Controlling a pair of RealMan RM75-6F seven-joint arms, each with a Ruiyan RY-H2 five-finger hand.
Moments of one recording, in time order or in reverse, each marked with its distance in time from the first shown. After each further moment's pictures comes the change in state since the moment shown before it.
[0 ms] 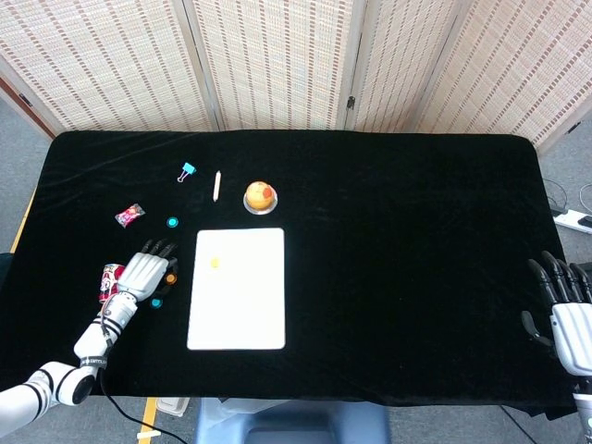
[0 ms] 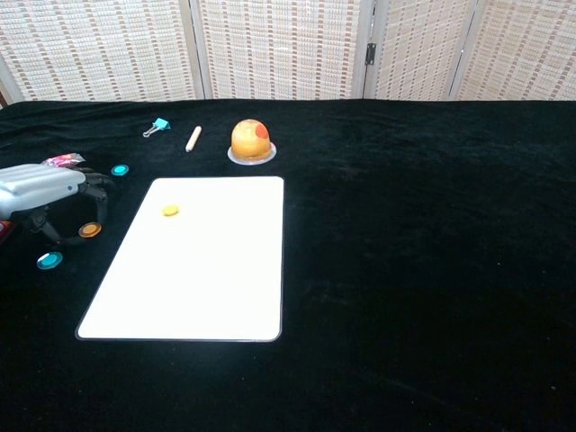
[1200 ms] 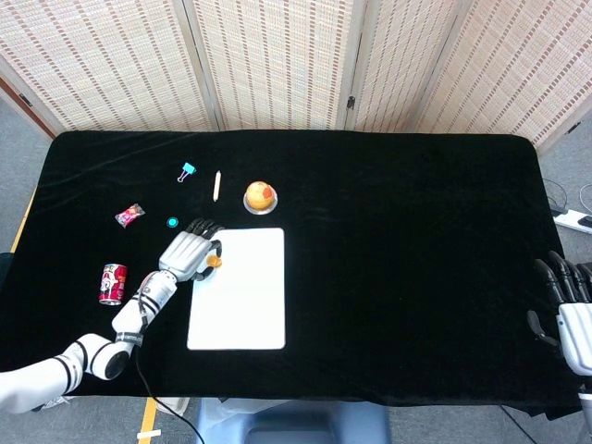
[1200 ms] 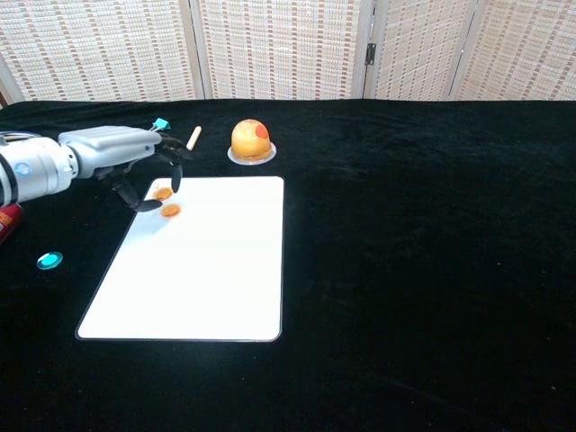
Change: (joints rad) left arm -0.161 -0.028 -0.118 -0.087 -0.041 -0.088 0.056; right arm -0.005 -0.001 0.005 0.025 0.017 -0.005 0.027
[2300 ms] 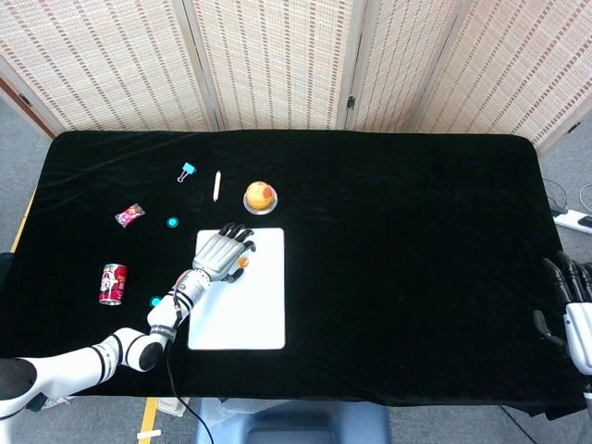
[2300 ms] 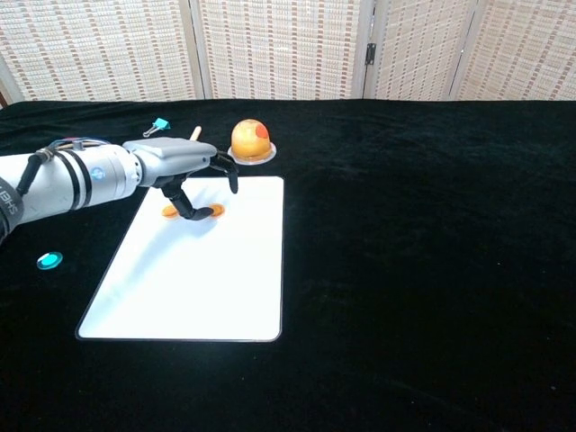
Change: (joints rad) left arm -0.114 -0.086 -0.022 -0.005 -0.177 -0.073 0.139; right arm -0.004 0.000 0.008 0.017 0.017 -0.002 0.020
